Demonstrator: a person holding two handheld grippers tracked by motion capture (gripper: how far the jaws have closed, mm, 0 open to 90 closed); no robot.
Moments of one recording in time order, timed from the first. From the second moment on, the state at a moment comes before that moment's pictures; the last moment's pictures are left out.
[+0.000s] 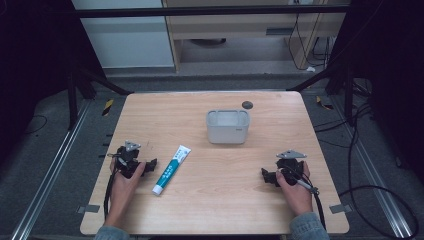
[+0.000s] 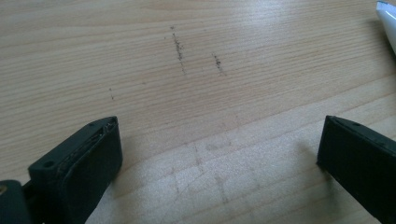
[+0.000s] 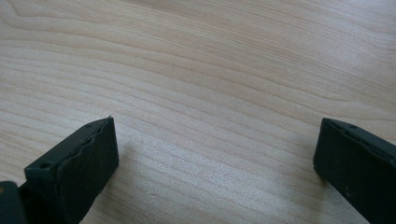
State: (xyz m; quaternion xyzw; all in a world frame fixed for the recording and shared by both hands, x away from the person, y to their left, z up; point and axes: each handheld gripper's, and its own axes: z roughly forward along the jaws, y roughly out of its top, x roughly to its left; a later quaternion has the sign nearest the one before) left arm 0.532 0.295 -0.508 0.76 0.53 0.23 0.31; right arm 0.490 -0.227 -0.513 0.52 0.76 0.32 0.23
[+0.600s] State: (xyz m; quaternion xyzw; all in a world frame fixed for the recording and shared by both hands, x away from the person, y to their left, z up) left arm 0.515 0.291 -0.504 0.76 0.52 0.24 0.32; right arm 0.487 -0.225 -0.513 0.53 0.75 0.32 0.23
